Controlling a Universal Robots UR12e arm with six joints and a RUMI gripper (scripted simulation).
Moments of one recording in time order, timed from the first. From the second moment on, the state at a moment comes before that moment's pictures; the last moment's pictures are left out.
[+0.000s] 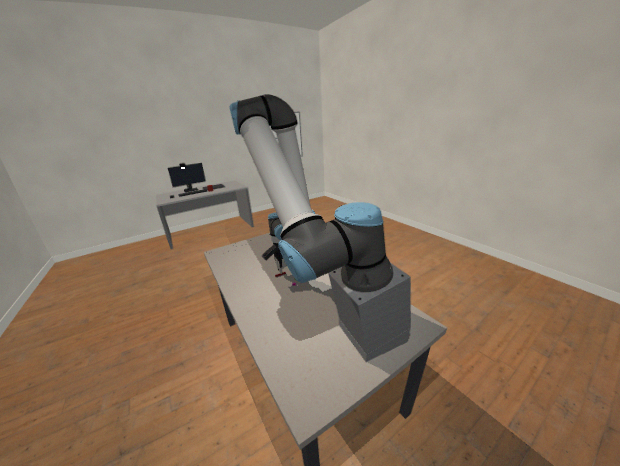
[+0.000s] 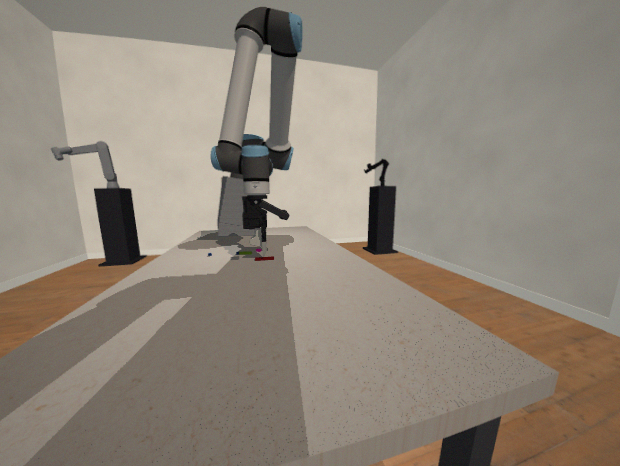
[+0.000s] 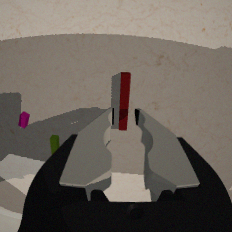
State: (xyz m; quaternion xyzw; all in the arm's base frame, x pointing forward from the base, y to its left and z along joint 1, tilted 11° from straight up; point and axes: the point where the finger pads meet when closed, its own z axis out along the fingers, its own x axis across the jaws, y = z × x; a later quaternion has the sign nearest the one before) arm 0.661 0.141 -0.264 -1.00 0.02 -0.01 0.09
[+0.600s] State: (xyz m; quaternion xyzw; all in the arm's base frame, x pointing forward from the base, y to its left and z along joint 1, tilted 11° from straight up) arm 0.661 0.142 -0.269 -1.00 0.02 -0.01 0.09
